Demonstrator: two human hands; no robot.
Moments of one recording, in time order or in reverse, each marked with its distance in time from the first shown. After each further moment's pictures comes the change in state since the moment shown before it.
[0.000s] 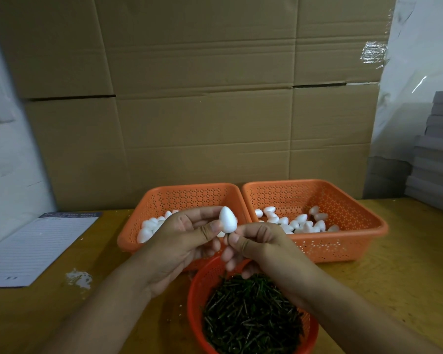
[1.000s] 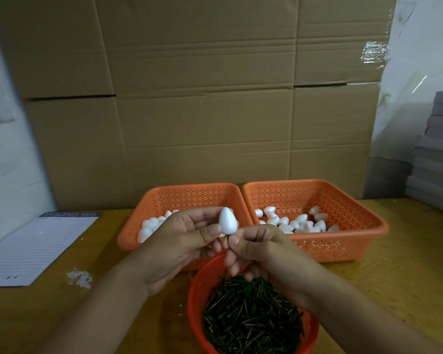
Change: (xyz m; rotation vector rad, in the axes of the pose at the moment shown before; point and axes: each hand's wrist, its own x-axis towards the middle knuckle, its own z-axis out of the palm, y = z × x) left_hand -0.001 0.001 -0.003 0.041 -0.048 0.011; right_hand 0.000 -0.002 -0.001 0.107 -0.067 0.078
